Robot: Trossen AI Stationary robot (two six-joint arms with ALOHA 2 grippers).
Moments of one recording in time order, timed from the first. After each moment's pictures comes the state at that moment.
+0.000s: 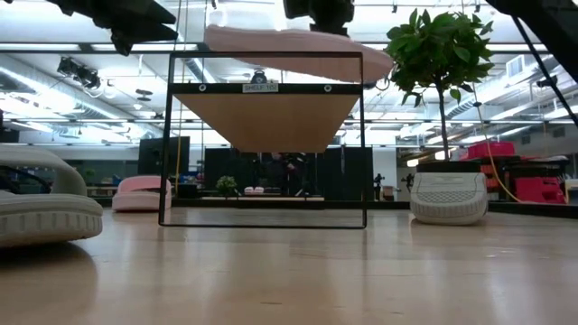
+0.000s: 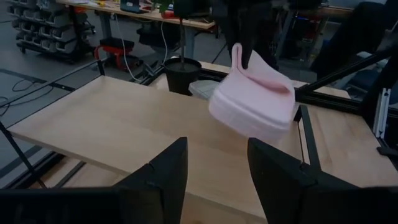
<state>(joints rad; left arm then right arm) -0.08 0.56 0.60 -0.26 -0.37 -0.20 -0.20 2.09 2.35 -1.56 -0.27 0.01</state>
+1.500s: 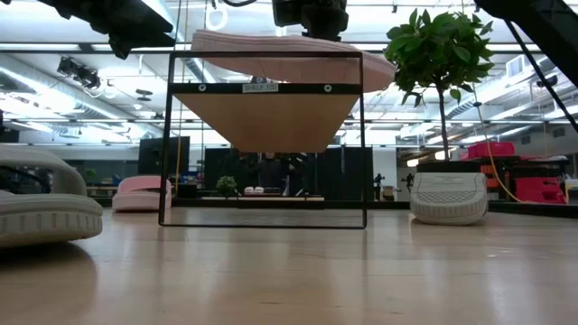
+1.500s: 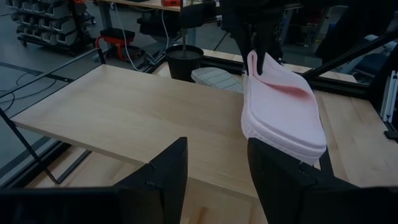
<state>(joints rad) -0.08 0.56 0.60 -0.31 -0.37 -0.19 -0.17 2.15 2.35 -1.57 -0.32 -0.06</state>
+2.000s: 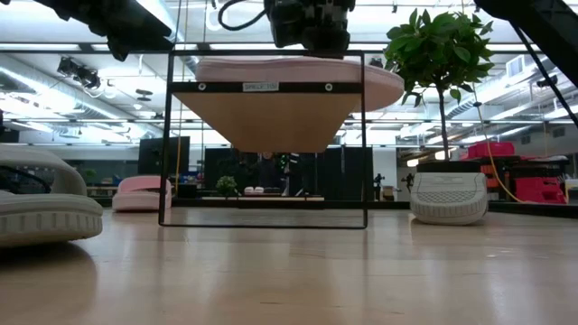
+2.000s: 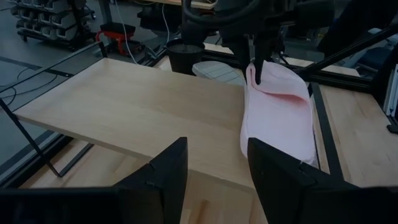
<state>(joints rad) -0.08 0.56 0.60 -0.34 -0.37 -0.20 -0.18 2.15 2.22 -1.52 -0.34 -0.11</state>
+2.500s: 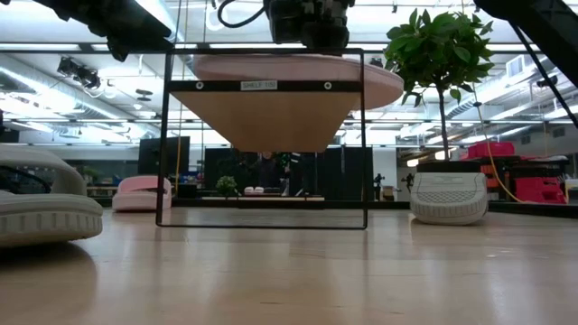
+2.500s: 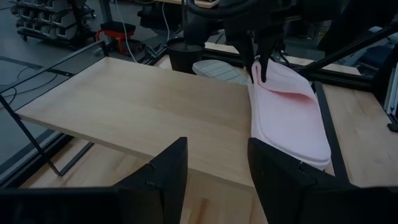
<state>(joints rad) -0.08 0.56 0.60 -0.34 -0.37 -0.20 -0.17 2.15 2.23 -1.52 -0.38 -0.12</state>
